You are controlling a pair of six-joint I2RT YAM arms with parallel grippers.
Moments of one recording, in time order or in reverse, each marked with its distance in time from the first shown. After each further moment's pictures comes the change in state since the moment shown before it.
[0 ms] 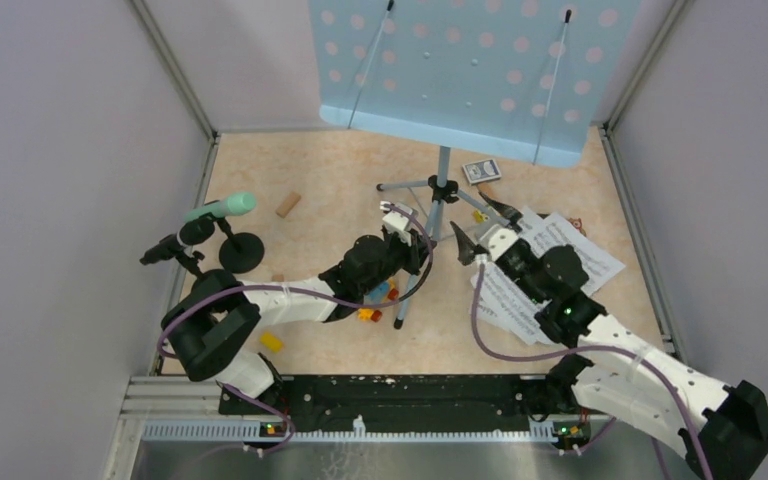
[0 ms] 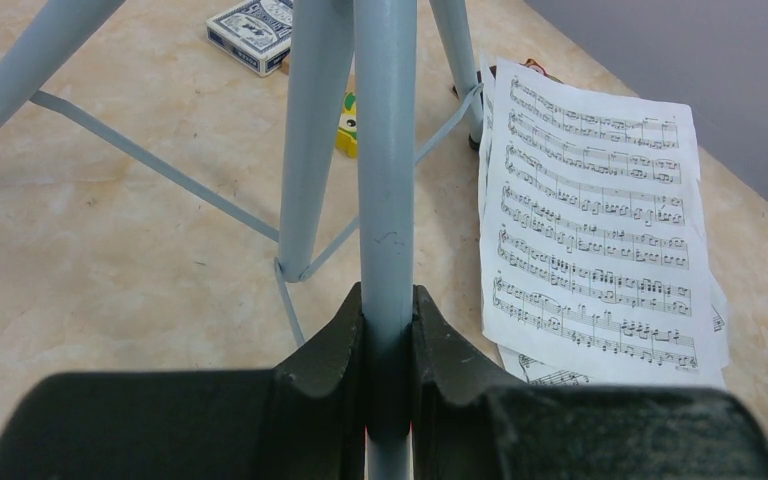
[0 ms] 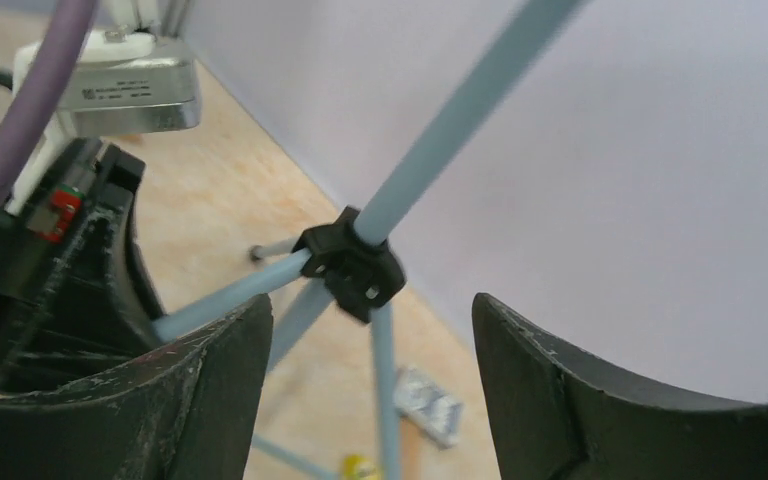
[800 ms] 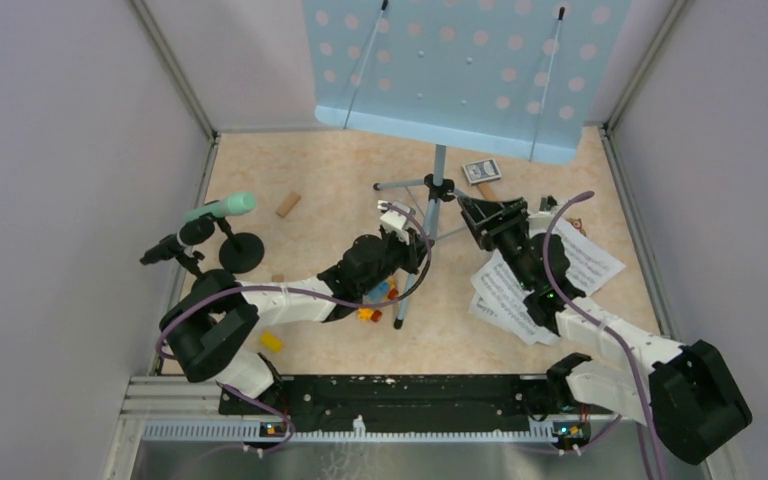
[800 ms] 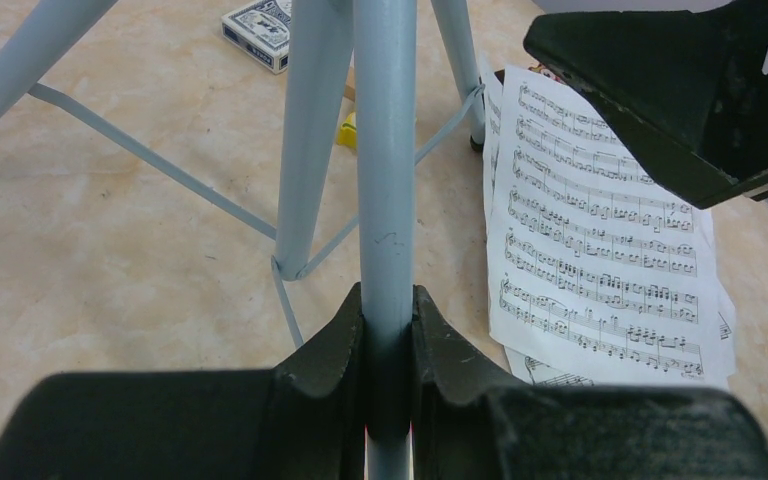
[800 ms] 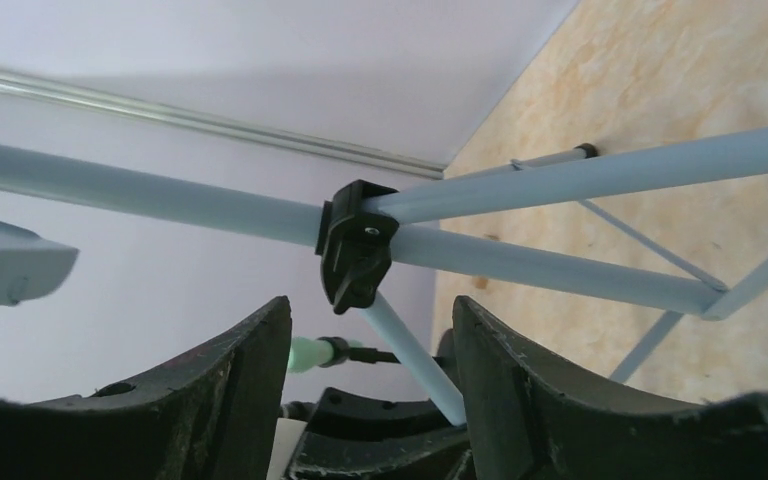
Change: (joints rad) left arm 0.004 -0.008 -0.004 -0.009 -0.019 -0.014; right arm -0.168 0.174 -0.142 0.230 0.195 2.048
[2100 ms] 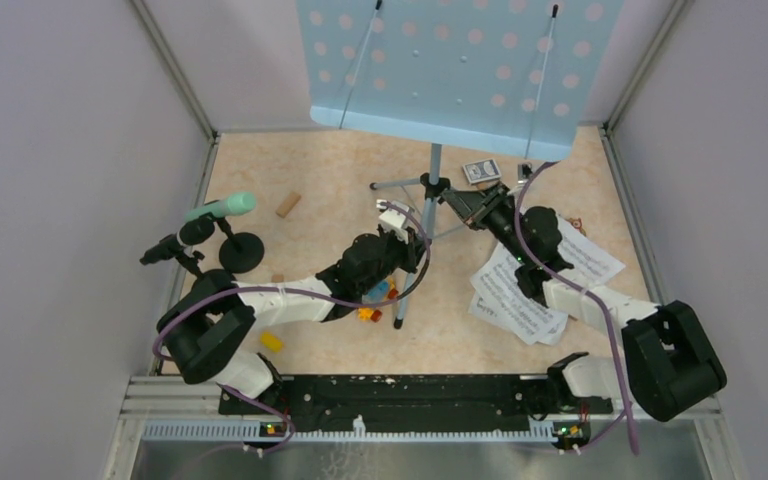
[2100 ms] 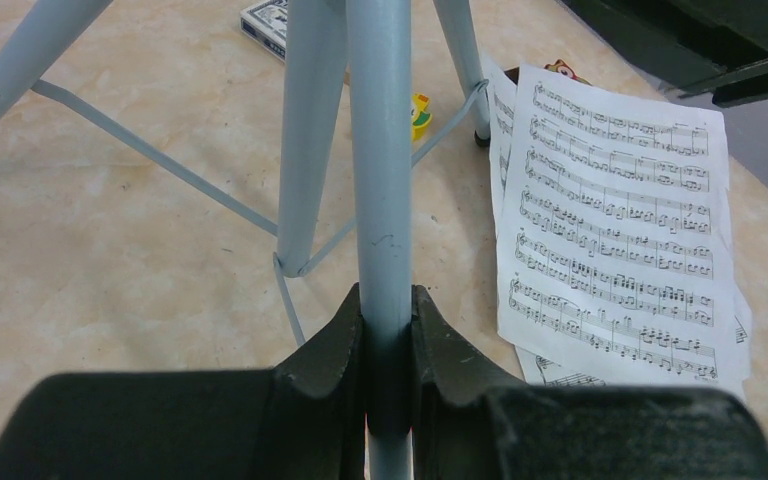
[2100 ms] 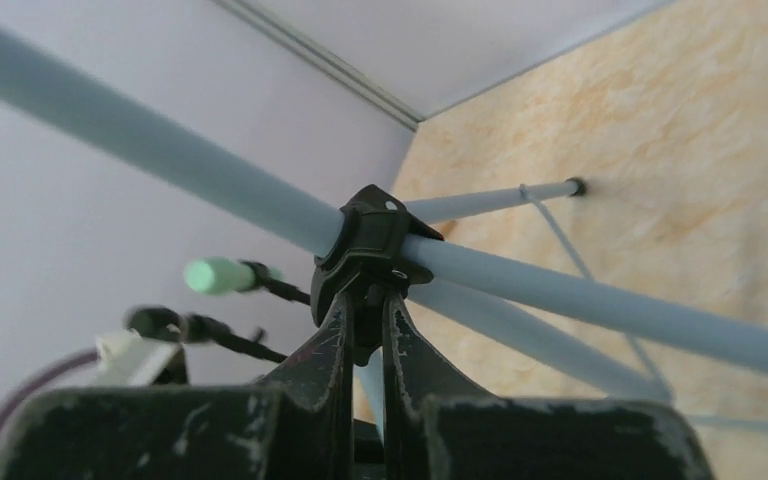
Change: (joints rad) left arm 0.001 -0.014 0.005 -0.032 -0.023 0.005; right arm -0.074 0.237 0.145 0.134 -0.295 -0.216
